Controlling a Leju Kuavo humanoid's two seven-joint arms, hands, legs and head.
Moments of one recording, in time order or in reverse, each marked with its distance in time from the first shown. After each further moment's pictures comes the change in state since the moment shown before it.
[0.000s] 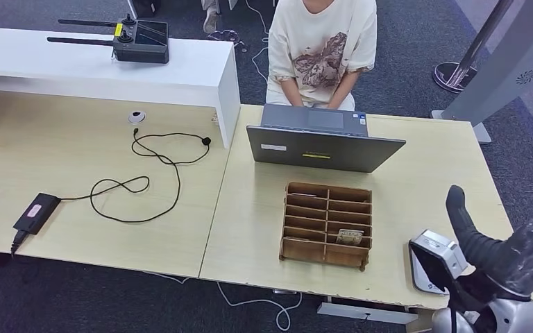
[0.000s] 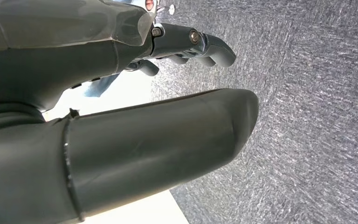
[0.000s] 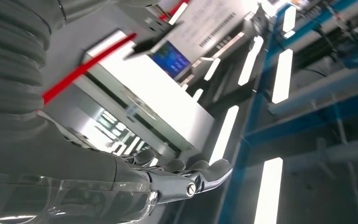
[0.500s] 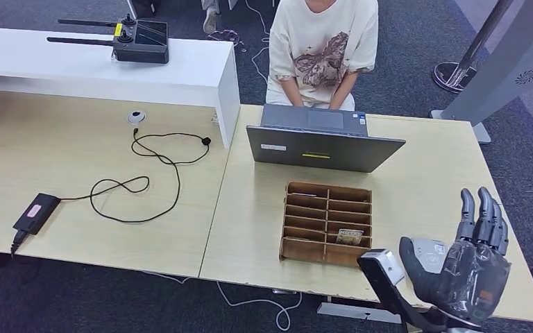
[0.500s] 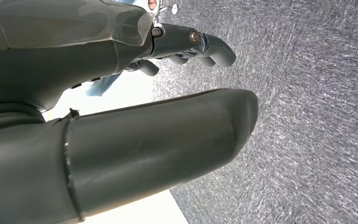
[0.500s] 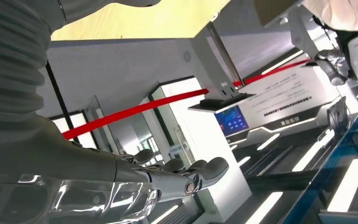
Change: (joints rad) left arm 0.003 0.003 0.006 0.000 -0.007 0.014 -0.001; right arm 0.208 0.046 0.152 -0.095 0.292 0.308 0.307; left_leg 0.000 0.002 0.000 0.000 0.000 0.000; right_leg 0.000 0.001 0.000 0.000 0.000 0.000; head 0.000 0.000
